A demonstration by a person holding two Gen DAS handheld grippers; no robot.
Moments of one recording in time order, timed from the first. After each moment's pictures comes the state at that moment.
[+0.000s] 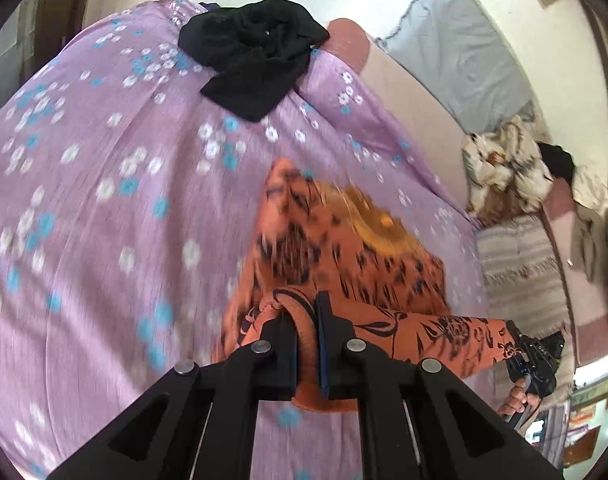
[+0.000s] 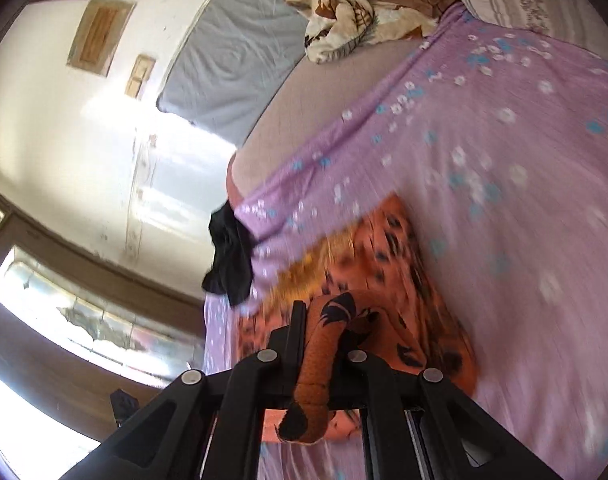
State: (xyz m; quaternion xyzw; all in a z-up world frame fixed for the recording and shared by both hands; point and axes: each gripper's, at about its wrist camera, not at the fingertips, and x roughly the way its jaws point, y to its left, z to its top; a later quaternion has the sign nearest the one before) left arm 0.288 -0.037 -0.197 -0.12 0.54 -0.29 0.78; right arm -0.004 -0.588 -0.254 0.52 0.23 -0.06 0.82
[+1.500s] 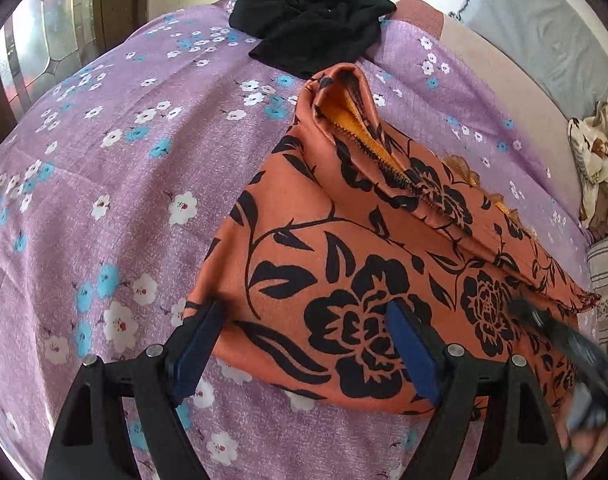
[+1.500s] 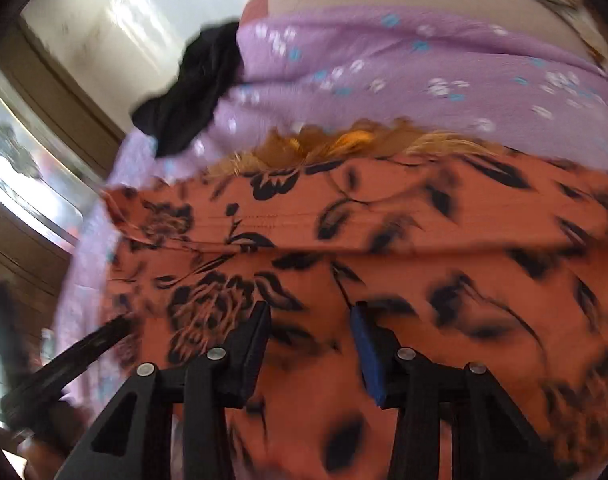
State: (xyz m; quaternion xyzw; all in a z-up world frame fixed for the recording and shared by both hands) left arm 0.239 -0.122 -0.306 -0.05 0.51 -0.11 0.85; right arm 0.233 -0.425 -0.337 0.22 0.46 -0.03 0.86
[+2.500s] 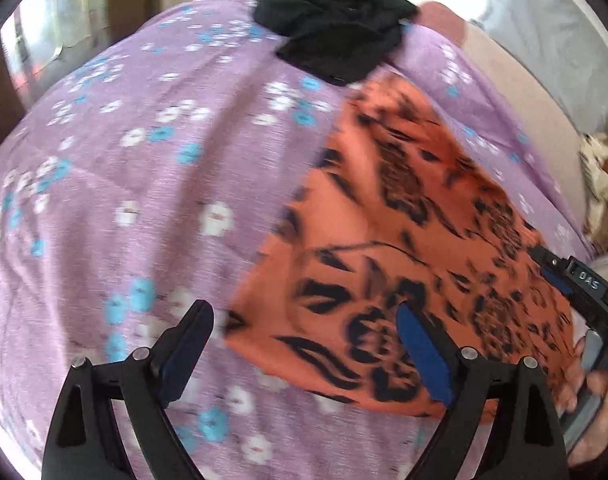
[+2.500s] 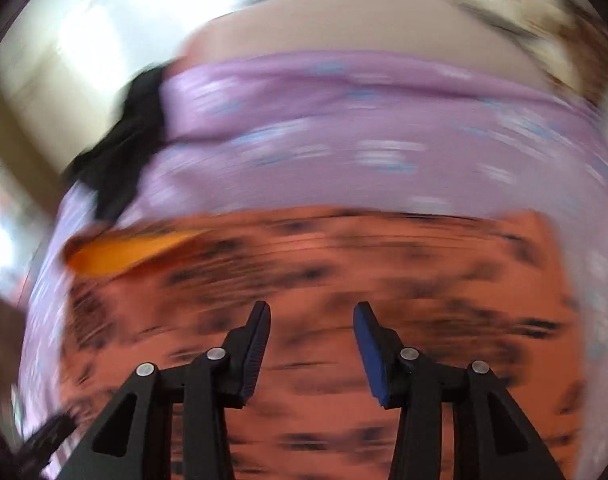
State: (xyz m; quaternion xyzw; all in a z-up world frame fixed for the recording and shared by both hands) left arm 0.258 -0.093 -0.287 -0.07 0.53 -0.08 0.84; right arm 0.278 -0.449 -0.313 0.20 0.44 -0.10 0.87
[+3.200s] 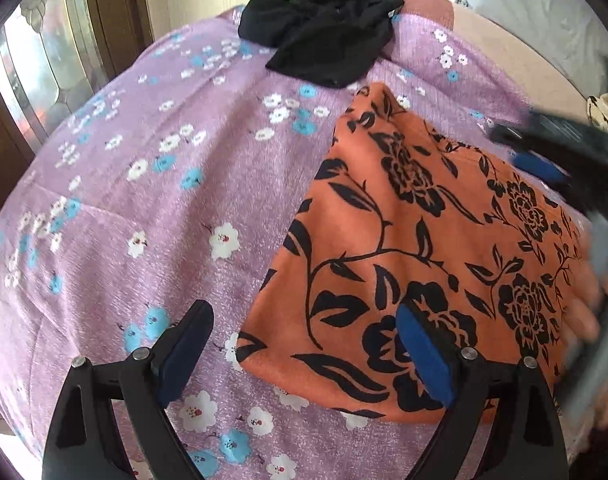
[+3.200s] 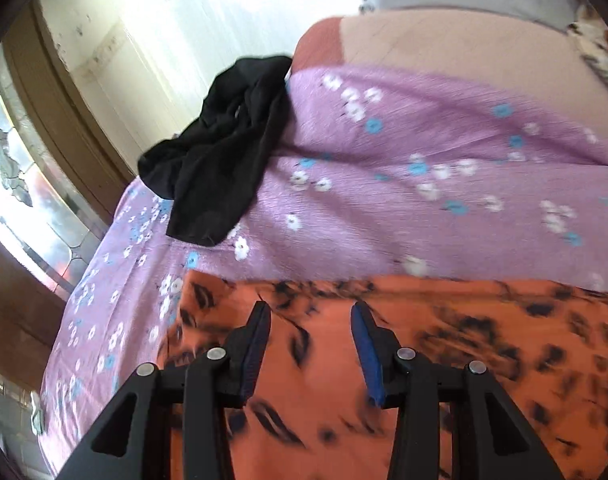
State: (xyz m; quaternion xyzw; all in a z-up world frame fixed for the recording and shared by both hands) left arm 0.265 -0.121 -0.291 0.02 0.50 -0.07 0.86; right arm 0.346 -0.374 -0.292 0.20 0.38 -0.04 0.90
